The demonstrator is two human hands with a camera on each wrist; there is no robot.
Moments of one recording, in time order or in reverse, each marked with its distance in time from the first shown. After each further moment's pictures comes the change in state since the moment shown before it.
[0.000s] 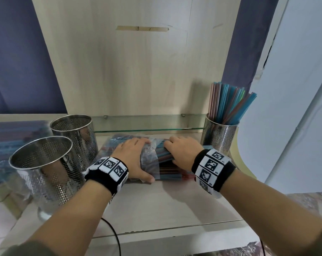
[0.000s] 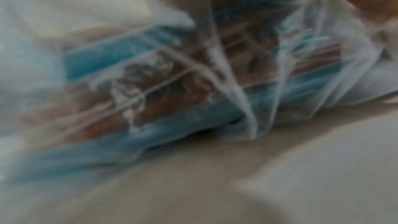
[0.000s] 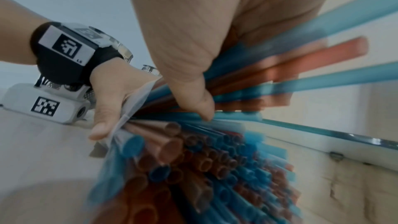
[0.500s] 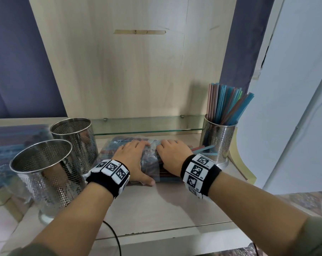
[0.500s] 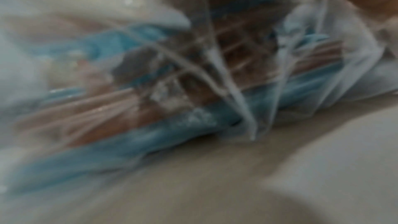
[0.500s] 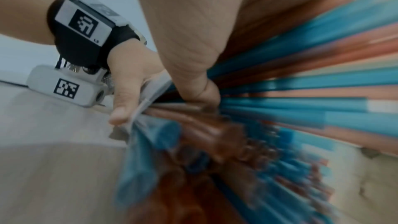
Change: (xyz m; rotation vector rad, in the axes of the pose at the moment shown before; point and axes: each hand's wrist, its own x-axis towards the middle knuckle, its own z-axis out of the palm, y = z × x) left_hand 0.001 0.003 0.004 0.048 -0.007 -0.008; right_hand 0.013 -0.023 0.012 -0.022 0.027 0.005
